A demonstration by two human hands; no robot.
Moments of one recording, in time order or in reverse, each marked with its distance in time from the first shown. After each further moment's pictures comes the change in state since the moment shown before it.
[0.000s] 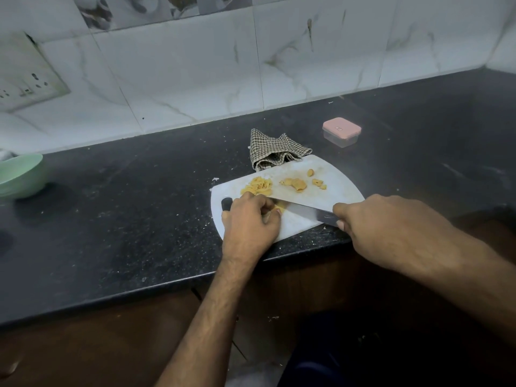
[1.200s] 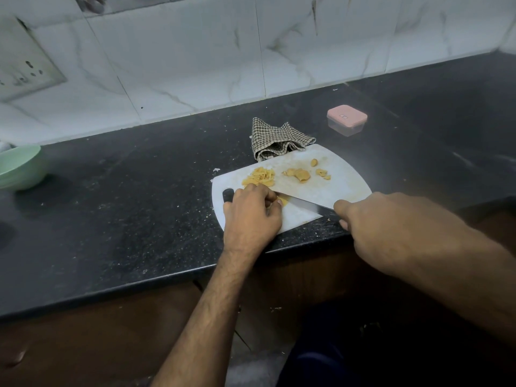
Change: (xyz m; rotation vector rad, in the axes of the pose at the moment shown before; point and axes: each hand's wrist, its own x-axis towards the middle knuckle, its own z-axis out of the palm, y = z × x) left_hand -0.001 0.003 -0.003 0.068 -0.050 -0.014; right_hand -0.007 -0.018 -0.018 -0.011 -0.200 0.021
